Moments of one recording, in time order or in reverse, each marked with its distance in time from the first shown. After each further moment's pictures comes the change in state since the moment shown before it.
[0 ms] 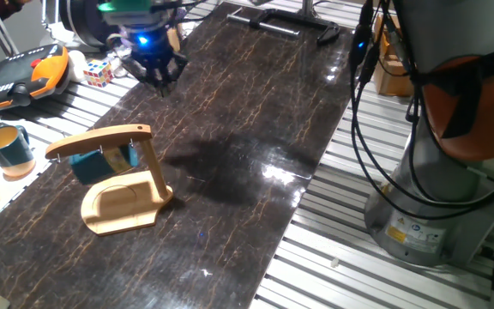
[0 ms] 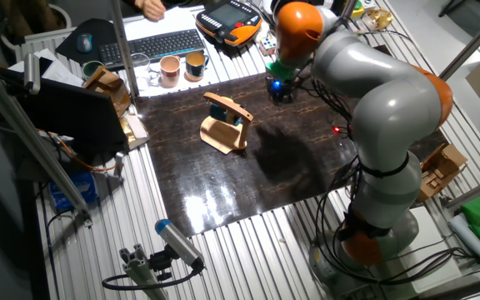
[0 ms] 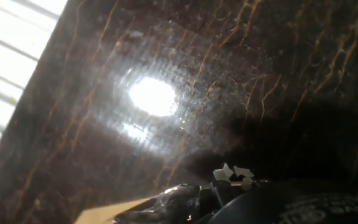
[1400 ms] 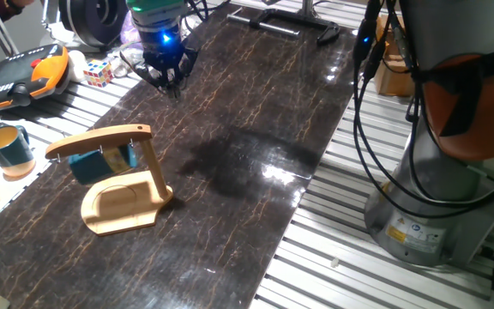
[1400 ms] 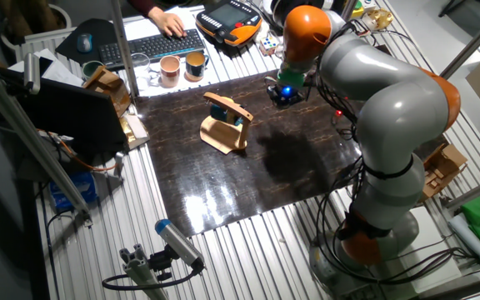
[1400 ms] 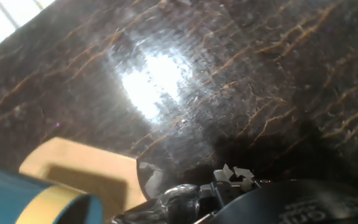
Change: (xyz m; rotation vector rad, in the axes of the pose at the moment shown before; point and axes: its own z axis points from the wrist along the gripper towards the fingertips) arm 0.000 -0.017 0.002 -0.006 0.022 -0.474
